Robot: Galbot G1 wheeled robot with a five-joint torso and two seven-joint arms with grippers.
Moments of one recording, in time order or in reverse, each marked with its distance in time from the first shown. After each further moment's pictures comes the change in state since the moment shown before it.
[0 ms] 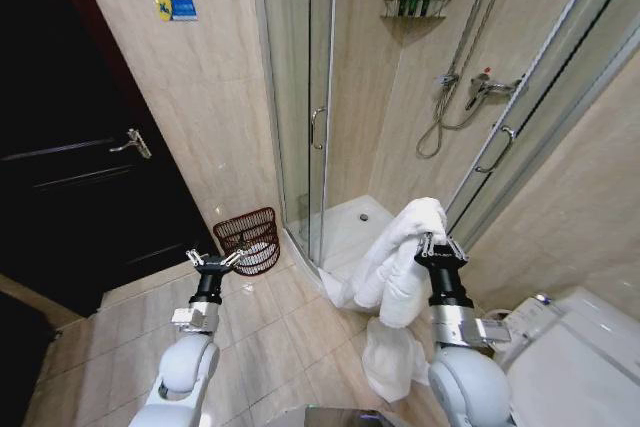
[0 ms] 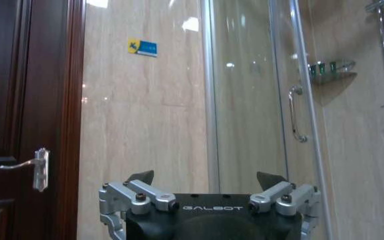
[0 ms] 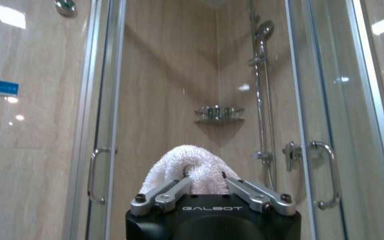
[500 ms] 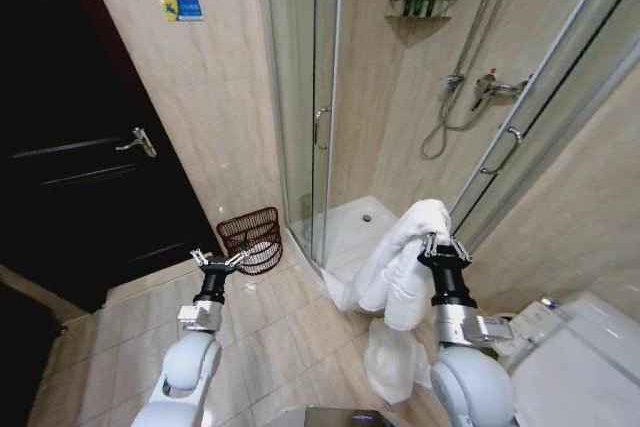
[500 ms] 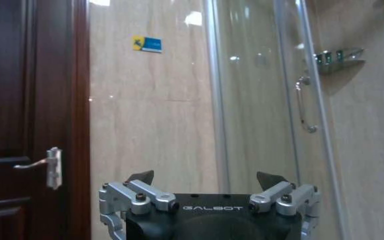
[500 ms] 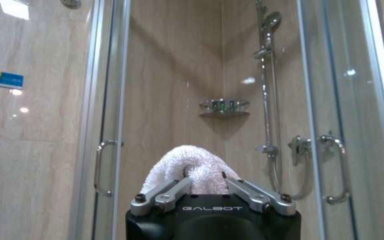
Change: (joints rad) left arm -0.014 -0.004 0.012 0.011 0.037 0.020 0.006; right arm -0.008 -0.002 0.003 0.010 -0.008 -0.029 0.026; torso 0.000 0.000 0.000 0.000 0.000
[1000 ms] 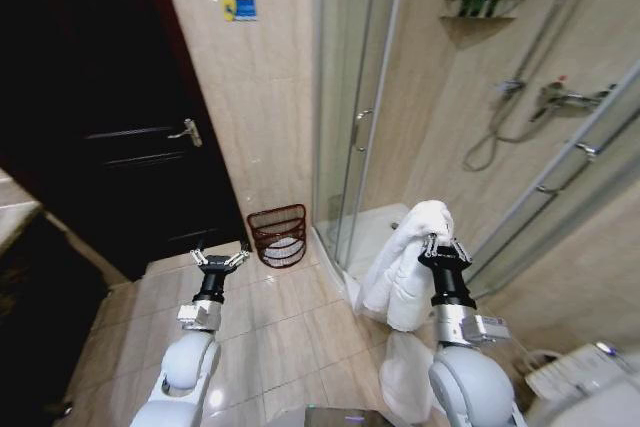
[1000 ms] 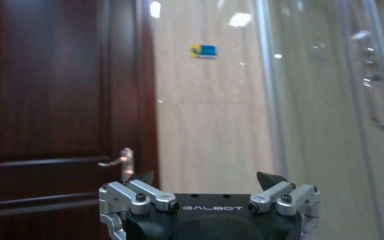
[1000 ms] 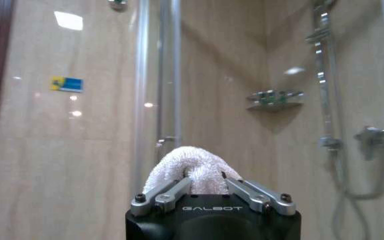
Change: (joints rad) left arm -0.009 0.004 0.001 0.016 -0.005 -0.039 -0.005; right arm 0.005 0.007 -0.009 -0.005 -0.002 -0.013 0.014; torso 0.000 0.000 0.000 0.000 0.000
